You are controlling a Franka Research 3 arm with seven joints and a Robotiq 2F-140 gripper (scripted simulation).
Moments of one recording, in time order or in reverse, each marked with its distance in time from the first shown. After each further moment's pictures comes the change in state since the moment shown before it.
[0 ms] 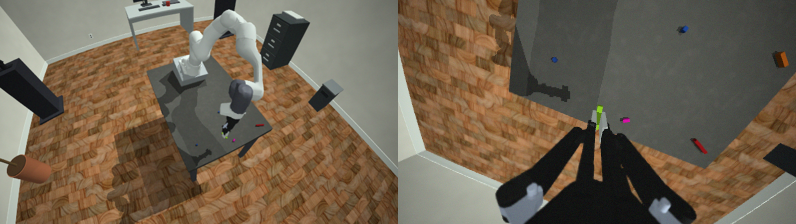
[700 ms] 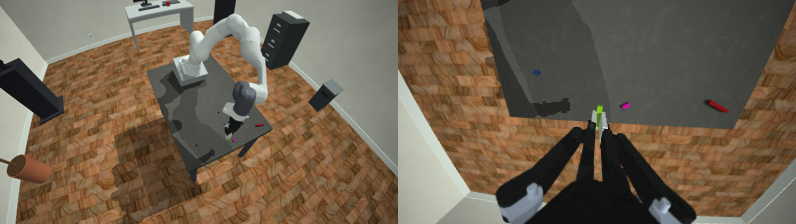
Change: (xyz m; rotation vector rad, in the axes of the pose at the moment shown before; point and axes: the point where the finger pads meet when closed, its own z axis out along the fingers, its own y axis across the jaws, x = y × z) arm -0.018 0.013 0.004 -0.022 0.002 0.343
